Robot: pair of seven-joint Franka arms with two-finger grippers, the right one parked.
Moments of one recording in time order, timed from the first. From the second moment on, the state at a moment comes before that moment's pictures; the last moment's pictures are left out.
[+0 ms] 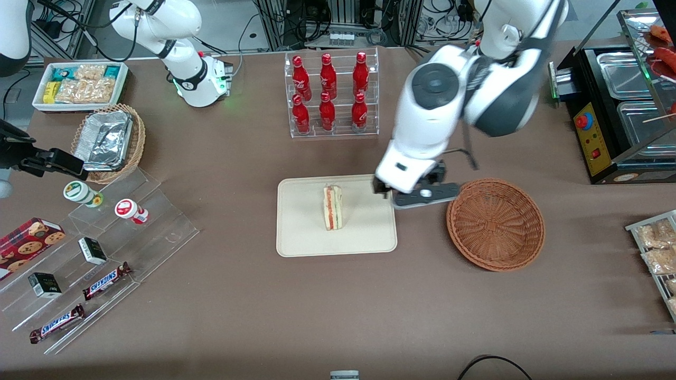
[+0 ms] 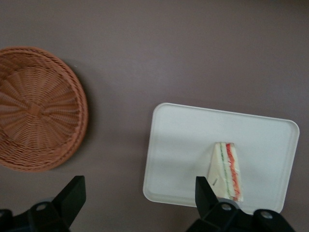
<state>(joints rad) -0.52 0.32 -0.04 -1.43 0.06 1.79 -0.75</state>
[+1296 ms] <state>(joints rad) -0.05 0.09 -0.04 -1.45 -0.01 1.50 -0.16</state>
